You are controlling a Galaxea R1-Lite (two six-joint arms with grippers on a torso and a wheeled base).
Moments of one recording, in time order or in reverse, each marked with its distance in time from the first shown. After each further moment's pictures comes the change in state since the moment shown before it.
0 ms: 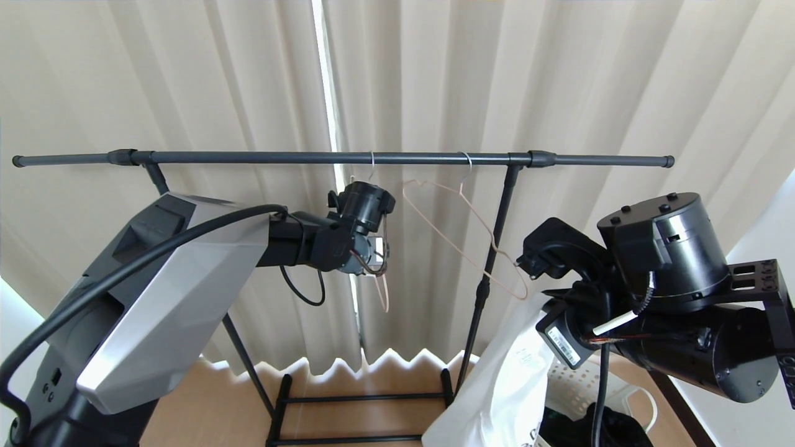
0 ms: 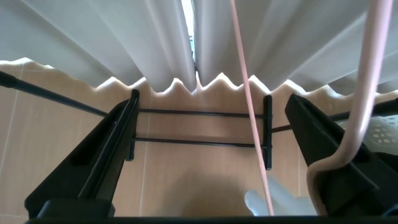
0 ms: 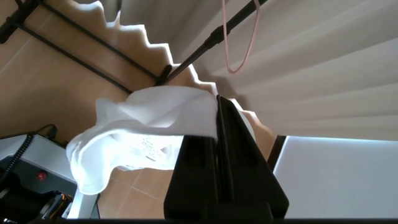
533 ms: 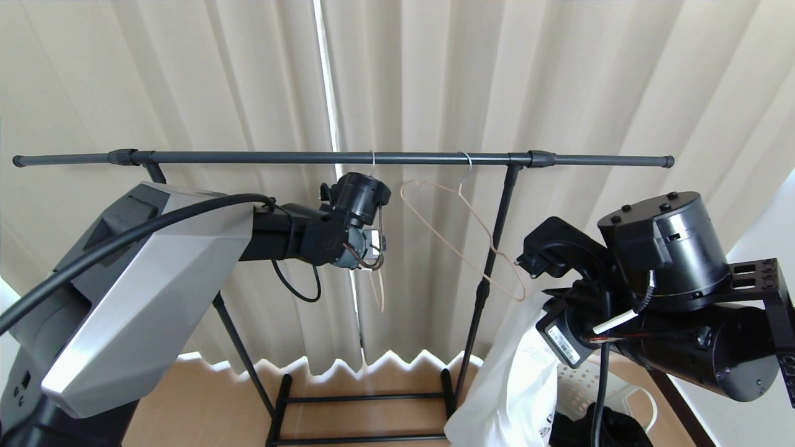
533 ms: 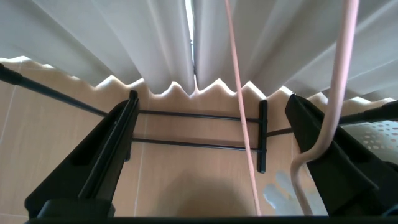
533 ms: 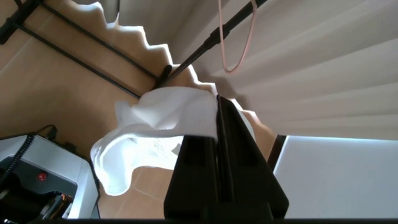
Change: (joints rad) left arm 0.004 -0.051 0.032 0.001 0.003 -0.027; right arm -0.002 0.000 -0.002 0.000 0.000 0.000
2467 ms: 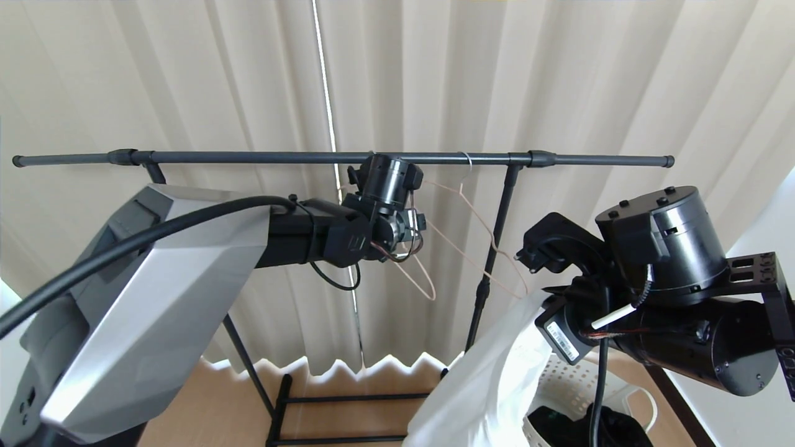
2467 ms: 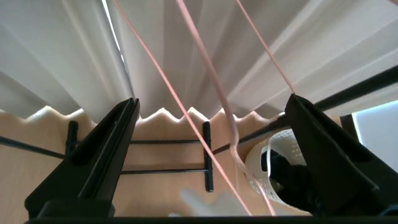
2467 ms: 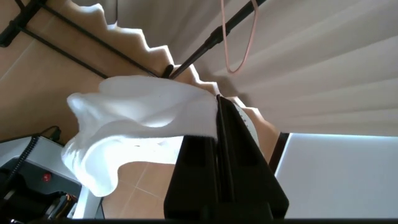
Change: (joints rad) left arm -0.100 0.001 -0.077 -0.121 -0.063 -0.045; right arm 0.000 0.004 -0.025 0.027 0.000 0.018
